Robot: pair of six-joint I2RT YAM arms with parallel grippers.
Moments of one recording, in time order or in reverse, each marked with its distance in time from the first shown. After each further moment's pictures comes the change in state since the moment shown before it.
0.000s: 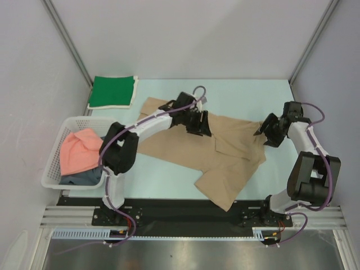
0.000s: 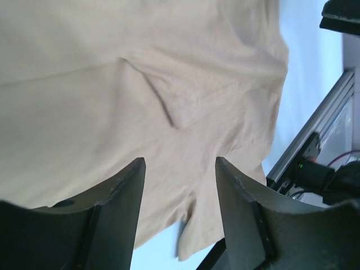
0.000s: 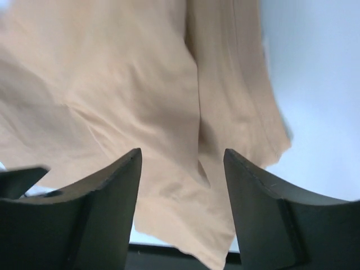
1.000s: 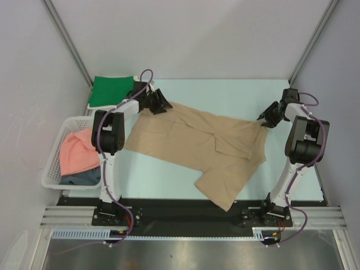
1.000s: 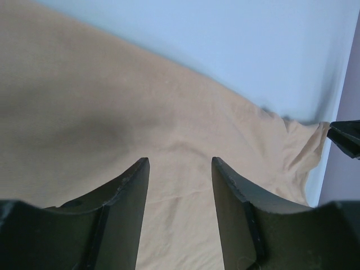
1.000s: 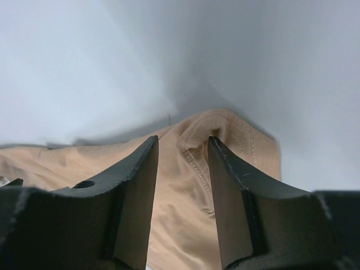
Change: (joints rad) left arm 0.512 0.203 0.093 0.225 0.035 -0.153; right arm -0.045 0.526 0.414 0.207 0.023 0.122
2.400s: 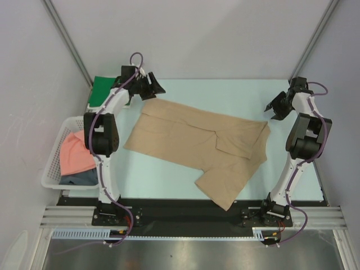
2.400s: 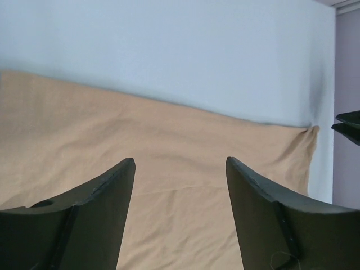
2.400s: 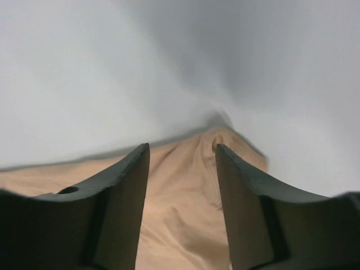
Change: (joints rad) left arm 0.068 -0.033 0.201 -0.186 0.002 0.132; right arm -0.040 0.124 0.315 -0.223 0.050 -0.062
